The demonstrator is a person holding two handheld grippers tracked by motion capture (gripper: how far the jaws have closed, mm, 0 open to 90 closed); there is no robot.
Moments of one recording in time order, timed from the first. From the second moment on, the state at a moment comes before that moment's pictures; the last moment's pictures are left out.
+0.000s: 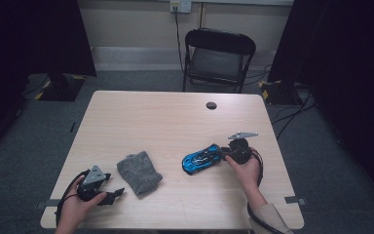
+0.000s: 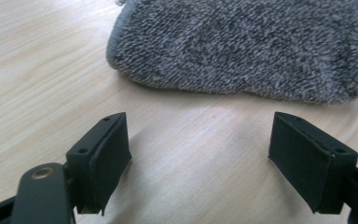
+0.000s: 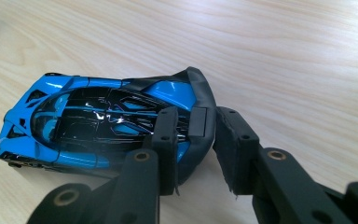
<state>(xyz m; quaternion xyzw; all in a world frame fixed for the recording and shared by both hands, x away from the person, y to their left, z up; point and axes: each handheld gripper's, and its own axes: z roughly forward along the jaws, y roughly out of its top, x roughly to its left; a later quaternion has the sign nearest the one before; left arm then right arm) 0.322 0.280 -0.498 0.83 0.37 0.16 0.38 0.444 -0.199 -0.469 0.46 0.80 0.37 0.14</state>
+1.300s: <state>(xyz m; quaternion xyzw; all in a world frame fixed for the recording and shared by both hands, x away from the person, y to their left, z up) 0.338 0.201 -0.473 0.88 0.25 0.17 0.37 0.433 -0.170 -0.465 0.42 0.81 0.39 0.12</state>
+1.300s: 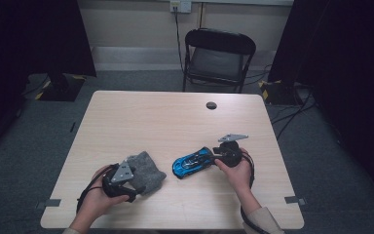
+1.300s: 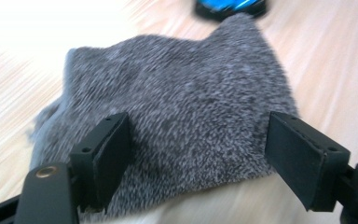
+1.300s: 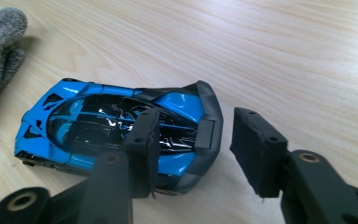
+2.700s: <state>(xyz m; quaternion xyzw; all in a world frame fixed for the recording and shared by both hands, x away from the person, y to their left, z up) 0.351 0.248 -0.461 0.87 0.30 0.12 0.37 0.410 -0.219 -0.469 0.43 0.81 0.40 0.11</state>
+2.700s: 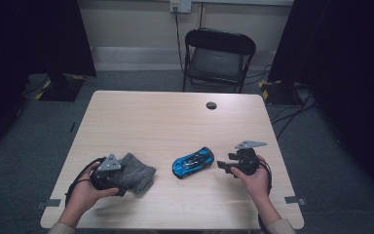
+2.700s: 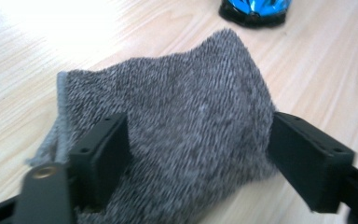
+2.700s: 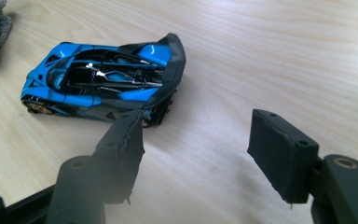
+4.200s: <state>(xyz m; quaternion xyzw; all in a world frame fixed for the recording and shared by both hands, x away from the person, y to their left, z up) 0.354 0.204 -0.477 0.85 0.36 0.09 0.39 0.389 -0.212 -0.499 0.38 0.83 0.38 0.14</state>
